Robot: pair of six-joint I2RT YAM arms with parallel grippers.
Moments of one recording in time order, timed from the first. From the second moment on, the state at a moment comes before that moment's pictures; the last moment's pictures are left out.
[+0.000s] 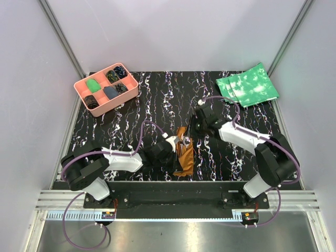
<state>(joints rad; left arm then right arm) -1.02 1.56 0.58 0.22 0.18 -0.88 0.60 1.56 0.91 -0.25 -0.10 0.75</state>
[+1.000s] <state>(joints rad) -1.01 1.56 0.58 0.23 0.18 -0.88 0.55 1.97 1.22 -0.21 -0.24 0.62</state>
